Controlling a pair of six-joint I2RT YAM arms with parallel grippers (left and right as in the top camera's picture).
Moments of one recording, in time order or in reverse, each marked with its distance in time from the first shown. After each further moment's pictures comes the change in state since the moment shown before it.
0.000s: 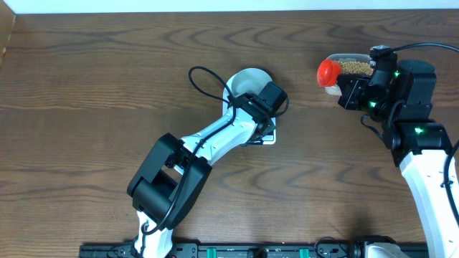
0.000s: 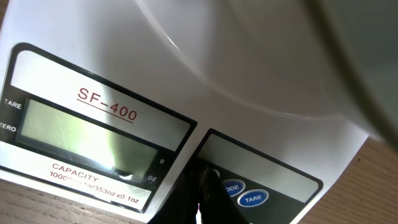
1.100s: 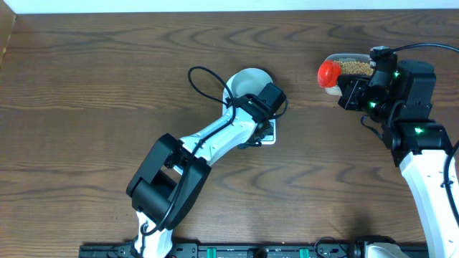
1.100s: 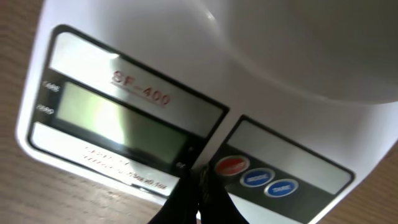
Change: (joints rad) left arm 0.000 -0.010 0.004 -0.071 0.005 0.003; right arm 0.000 0.000 0.000 -0.006 0.011 -0.004
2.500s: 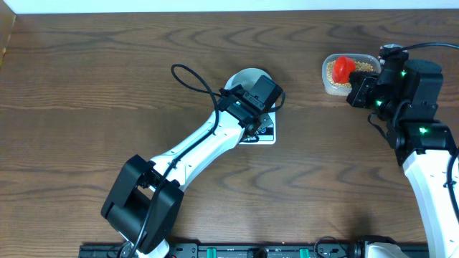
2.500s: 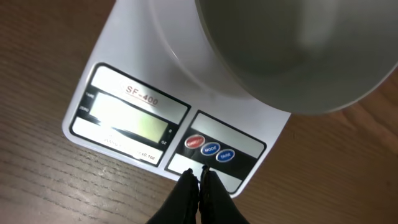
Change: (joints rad) left arm 0.006 -0.178 -0.021 0.011 -0.035 0.000; right arm -0.035 0.000 0.000 0.014 0.078 -0.045
